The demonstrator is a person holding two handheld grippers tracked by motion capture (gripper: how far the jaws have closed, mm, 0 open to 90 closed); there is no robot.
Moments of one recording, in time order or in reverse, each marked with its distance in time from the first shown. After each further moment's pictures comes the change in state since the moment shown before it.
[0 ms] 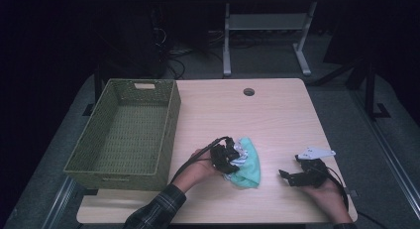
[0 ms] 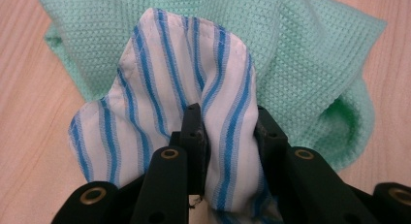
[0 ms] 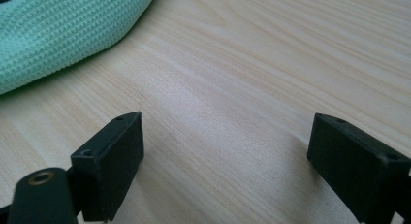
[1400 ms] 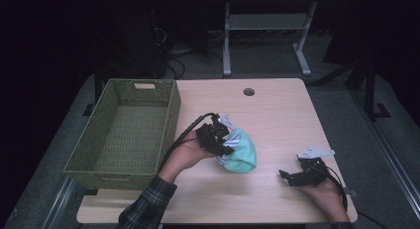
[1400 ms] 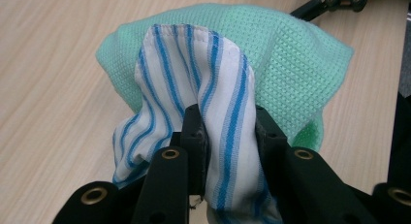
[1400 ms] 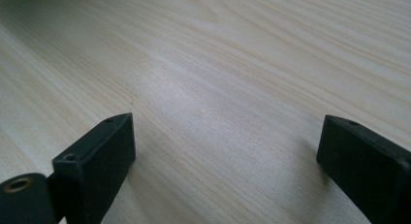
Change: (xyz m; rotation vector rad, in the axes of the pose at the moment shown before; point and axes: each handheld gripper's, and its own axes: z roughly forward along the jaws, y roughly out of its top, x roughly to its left) left arm 0.019 0.016 -0.098 -0.101 -0.010 -0.108; right arm -0.001 0.001 0.001 0.017 -0.016 0.018
